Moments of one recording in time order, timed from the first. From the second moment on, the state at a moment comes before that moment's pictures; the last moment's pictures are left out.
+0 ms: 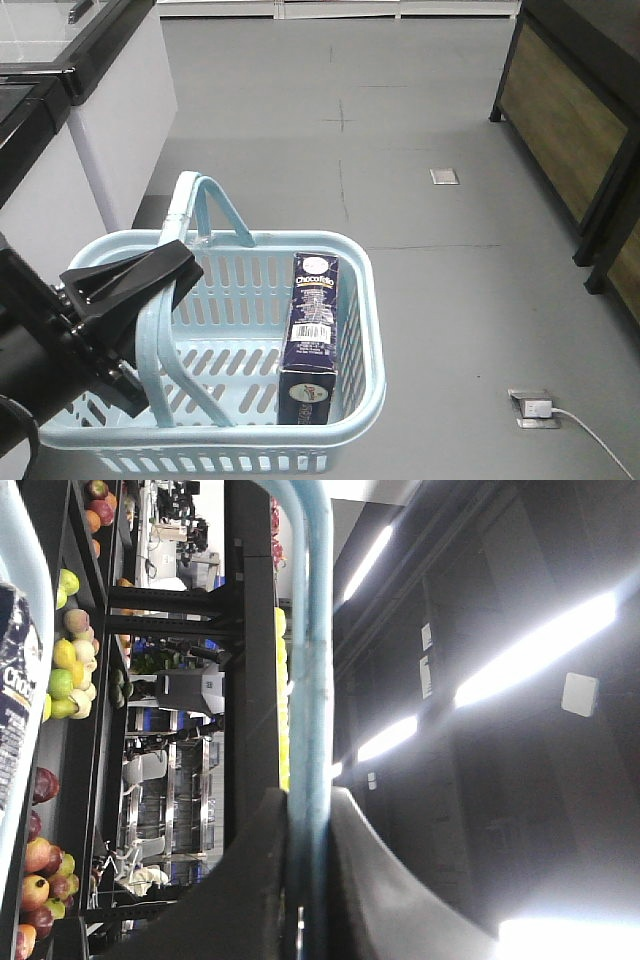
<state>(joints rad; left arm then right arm) -0.48 1.02 -0.33 0.41 -0.85 -2.08 -0.04 -0.01 0.03 -0.07 0.14 0.11</state>
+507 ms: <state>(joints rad) -0.48 1.02 -0.33 0.41 -0.85 -2.08 -0.04 -0.01 0.03 -0.07 0.14 0.11</state>
